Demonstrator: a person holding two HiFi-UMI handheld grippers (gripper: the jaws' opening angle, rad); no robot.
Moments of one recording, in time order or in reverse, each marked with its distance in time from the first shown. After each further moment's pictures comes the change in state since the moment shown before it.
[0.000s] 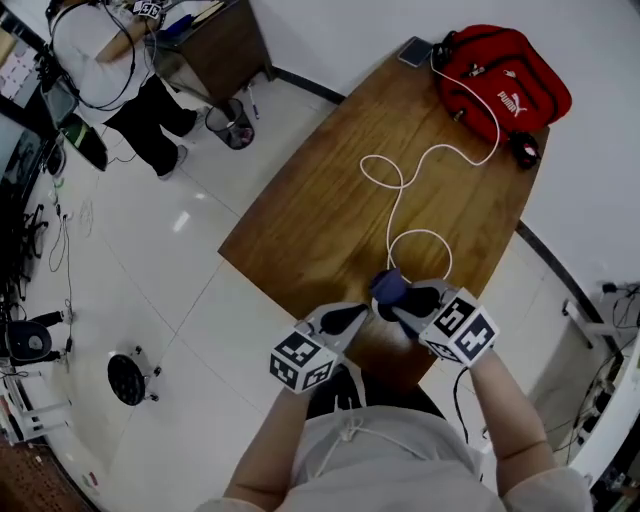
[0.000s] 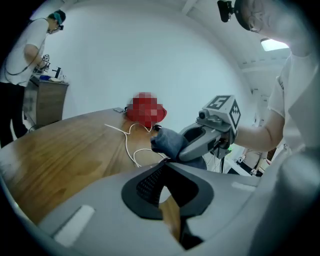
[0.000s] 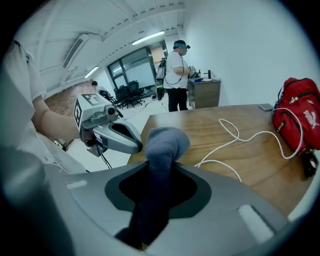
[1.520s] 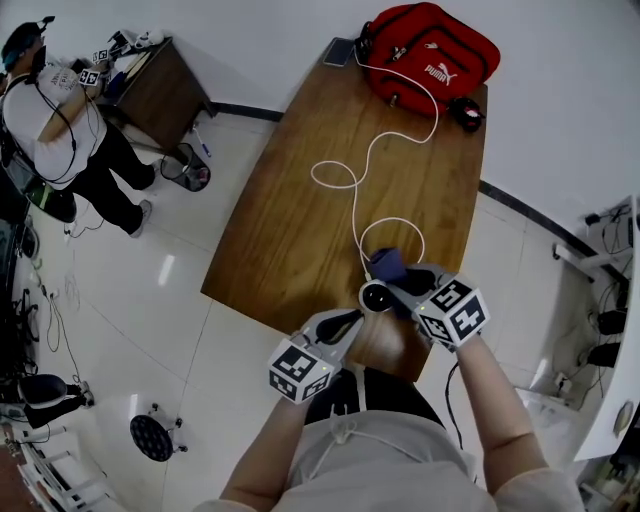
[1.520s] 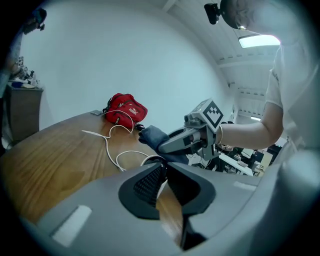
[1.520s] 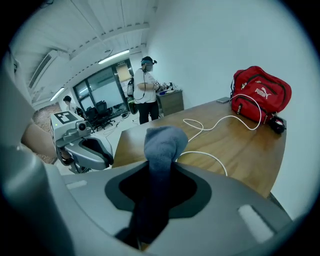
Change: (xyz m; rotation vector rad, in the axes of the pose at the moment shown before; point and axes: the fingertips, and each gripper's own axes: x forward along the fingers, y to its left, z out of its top) left arm 0.001 -0.026 -0.005 0.173 0.034 -0.186; right arm -0.018 -0.037 -0.020 0.296 -0.193 -0.277
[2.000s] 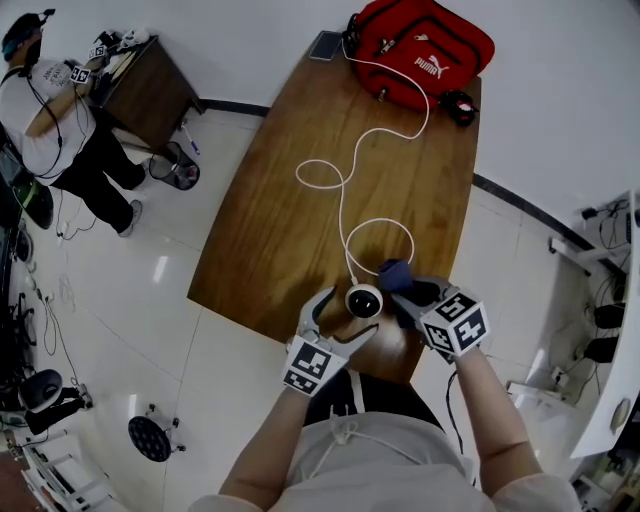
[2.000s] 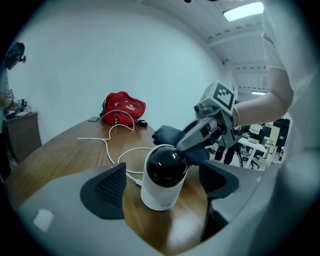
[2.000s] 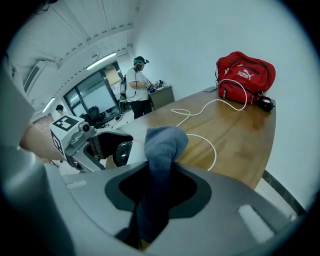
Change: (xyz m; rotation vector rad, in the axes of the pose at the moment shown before) left arm 0.047 0.019 -0.019 0.203 0.084 0.090; right arm -0.009 -0.023 -0.046 0.126 0.016 -0.030
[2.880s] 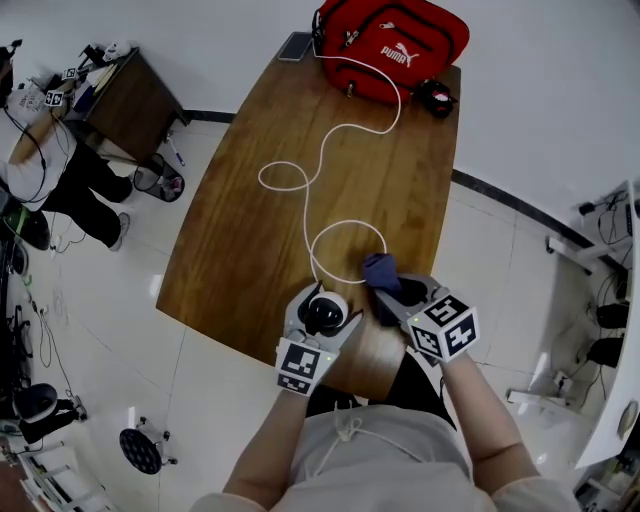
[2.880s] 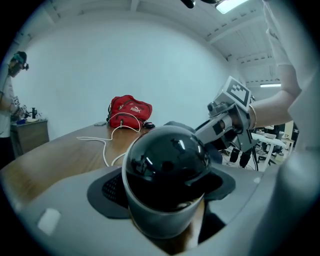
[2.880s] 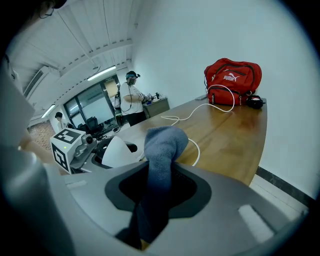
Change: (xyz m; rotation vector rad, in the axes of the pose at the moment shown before) left arm 0.065 0.010 -0.012 0.017 -0.069 0.144; right arm 0.001 -0.048 -0.018 0.029 -0.161 -0.008
